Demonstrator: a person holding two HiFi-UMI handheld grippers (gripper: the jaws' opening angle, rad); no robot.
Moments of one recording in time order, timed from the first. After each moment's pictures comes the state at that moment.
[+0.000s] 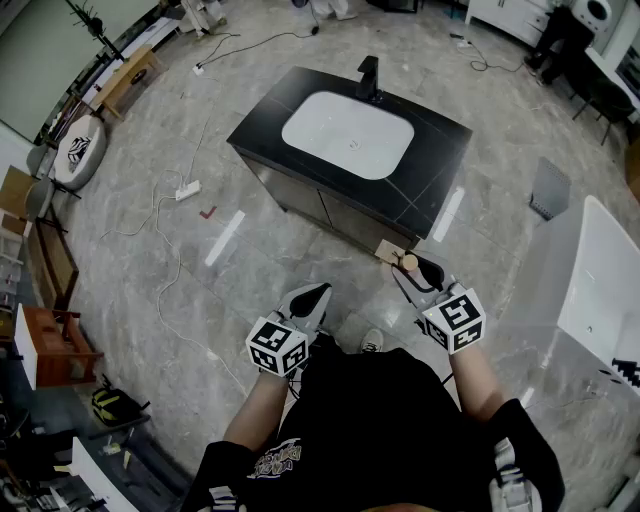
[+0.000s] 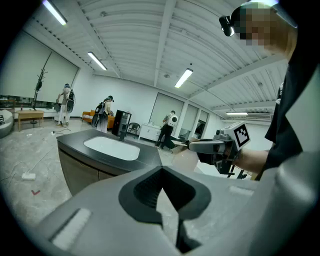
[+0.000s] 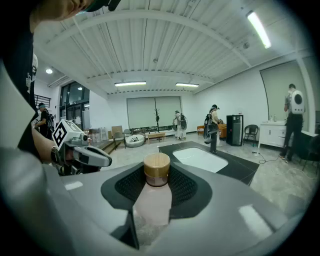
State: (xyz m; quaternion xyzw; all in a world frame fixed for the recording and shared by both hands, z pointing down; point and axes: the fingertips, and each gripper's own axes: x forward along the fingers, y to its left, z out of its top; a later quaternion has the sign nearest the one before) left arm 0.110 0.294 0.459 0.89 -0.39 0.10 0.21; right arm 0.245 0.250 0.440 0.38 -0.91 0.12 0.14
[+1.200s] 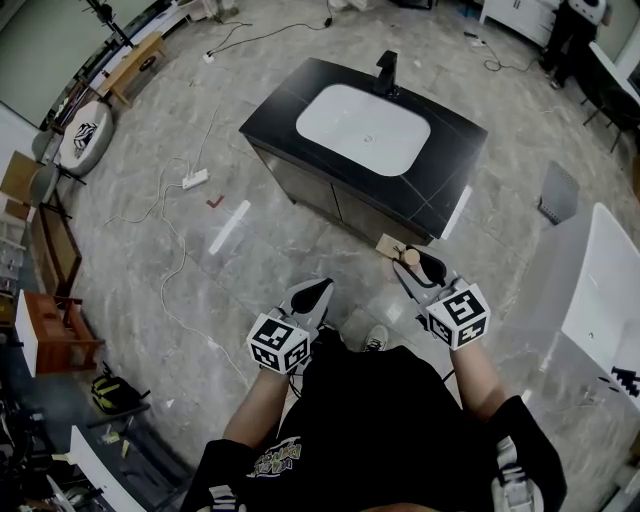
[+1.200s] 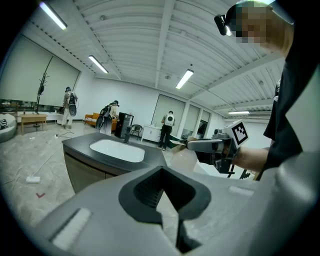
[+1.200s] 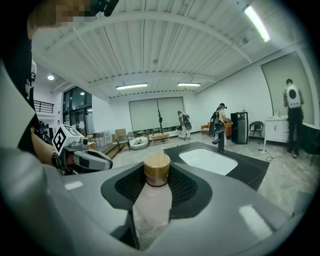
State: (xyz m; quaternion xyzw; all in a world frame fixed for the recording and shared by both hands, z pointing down) left arm 0.086 0.290 0.454 0.89 -0.40 0.10 0.20; right arm 0.216 0.241 0.437 0.36 -0.92 0.13 0.13
